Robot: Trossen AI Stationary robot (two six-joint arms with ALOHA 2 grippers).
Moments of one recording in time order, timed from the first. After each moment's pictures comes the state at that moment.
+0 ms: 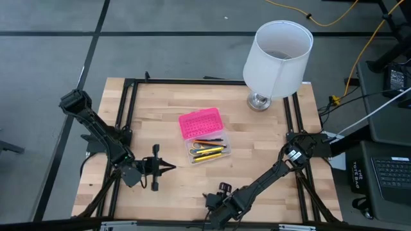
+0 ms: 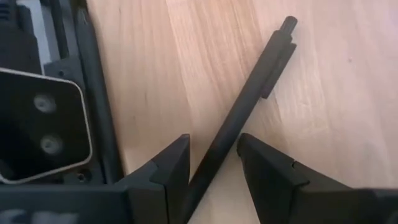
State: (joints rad) left arm -0.82 1.25 0.52 0.18 -0.87 -0.33; right arm 0.66 2.32 1.75 -0.67 0.20 0.89
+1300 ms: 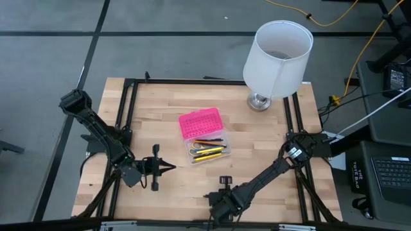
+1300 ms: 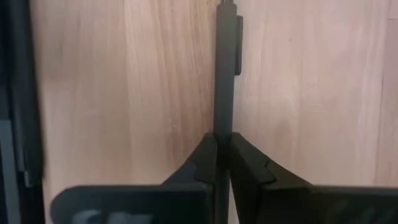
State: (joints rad) left arm -0.82 1.25 0.52 0.18 -0.87 -0.33; right arm 0.64 2.32 1.75 -0.87 0.21 0.63
